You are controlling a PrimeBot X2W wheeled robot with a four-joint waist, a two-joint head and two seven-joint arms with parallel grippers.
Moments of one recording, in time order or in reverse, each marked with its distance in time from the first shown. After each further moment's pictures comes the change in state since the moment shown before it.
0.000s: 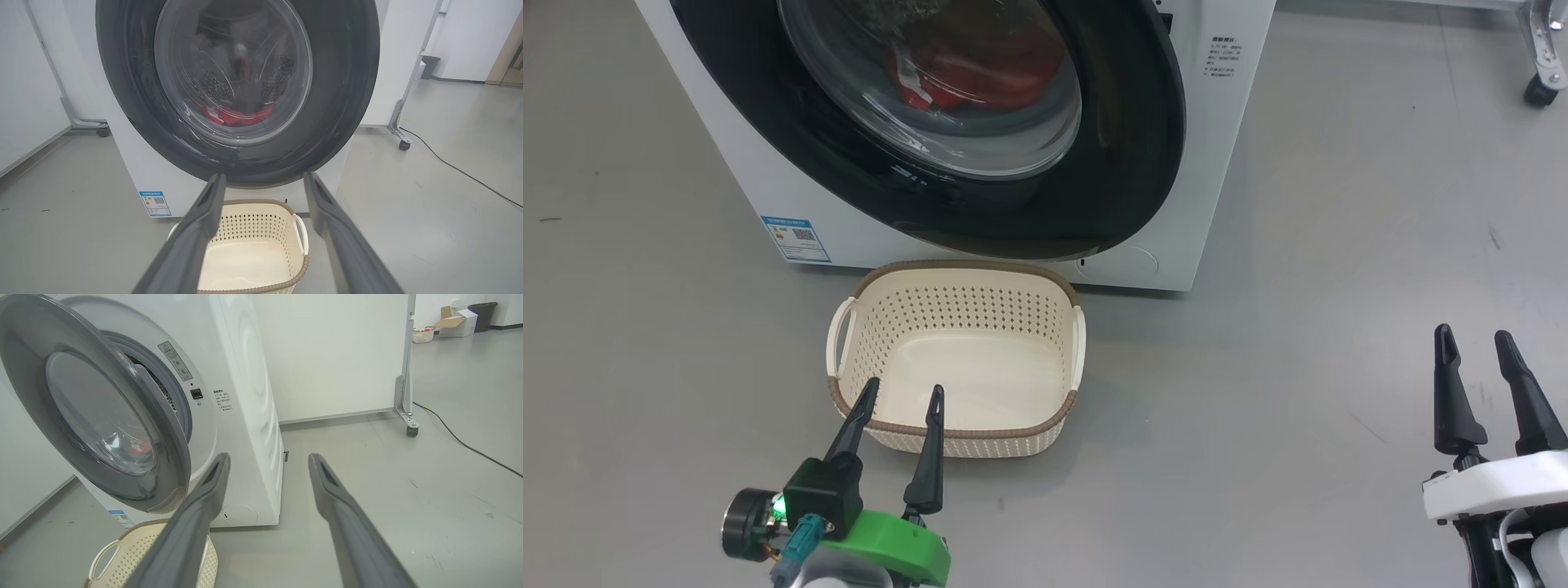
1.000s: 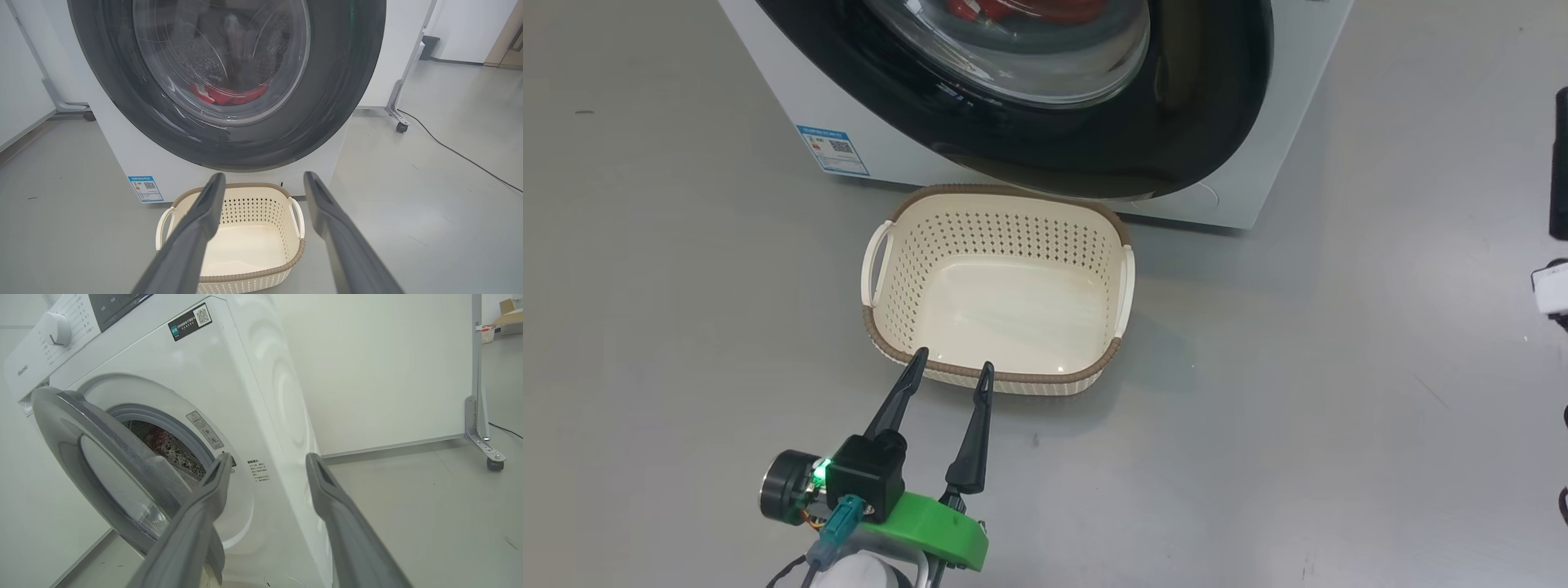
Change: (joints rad) left arm -0.061 0.000 -0.095 -0.030 -0.002 0.000 0.000; right arm -0.346 -0.097 -0.081 -0.001 0.169 0.082 0.134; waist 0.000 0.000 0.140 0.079
